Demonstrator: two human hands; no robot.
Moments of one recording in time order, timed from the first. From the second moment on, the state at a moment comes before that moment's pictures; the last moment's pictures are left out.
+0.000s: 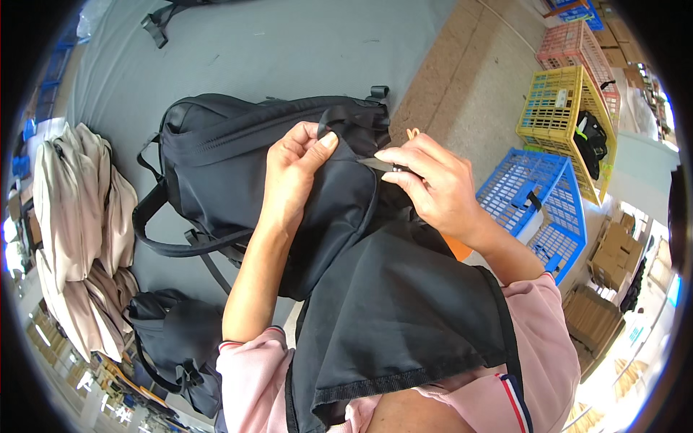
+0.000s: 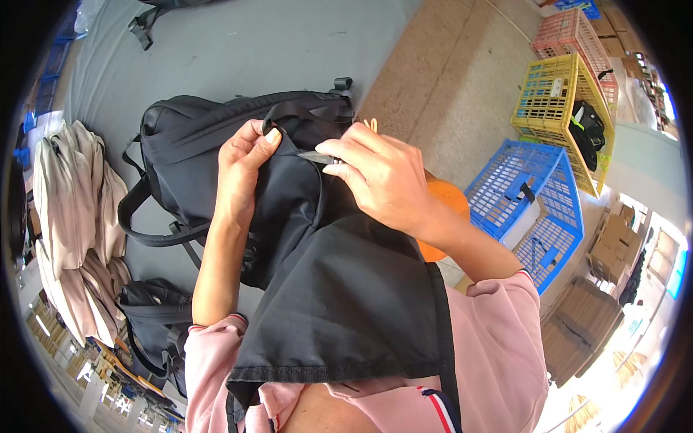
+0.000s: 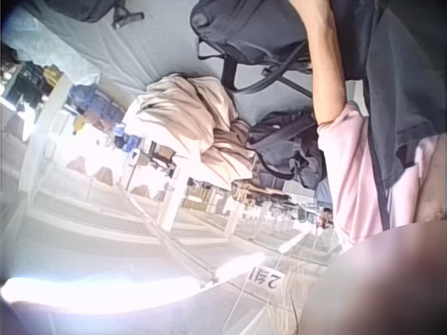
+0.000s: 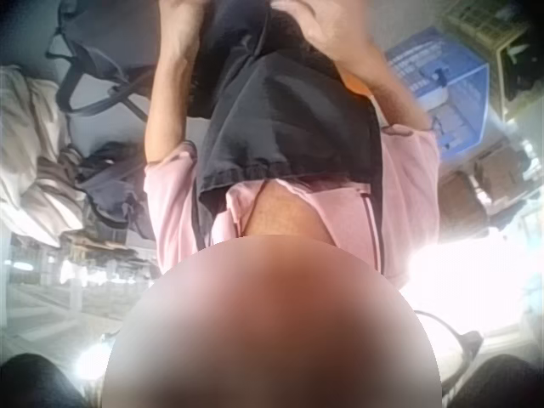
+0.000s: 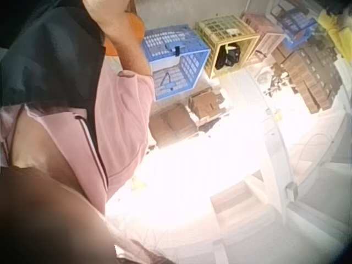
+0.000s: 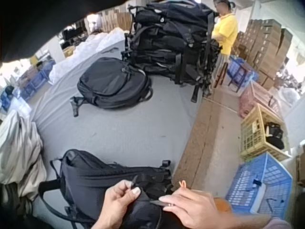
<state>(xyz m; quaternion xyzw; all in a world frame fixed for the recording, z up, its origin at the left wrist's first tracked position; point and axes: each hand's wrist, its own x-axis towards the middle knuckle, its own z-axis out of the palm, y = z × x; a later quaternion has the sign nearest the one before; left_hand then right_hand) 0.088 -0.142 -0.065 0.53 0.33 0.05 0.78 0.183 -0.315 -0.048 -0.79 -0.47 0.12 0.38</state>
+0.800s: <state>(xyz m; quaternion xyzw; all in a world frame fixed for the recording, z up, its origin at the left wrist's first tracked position) -0.056 -0.148 -0.107 0.04 0.38 0.33 0.86 0.107 -0.249 -0.100 -0.64 -0.42 0.37 0.52</state>
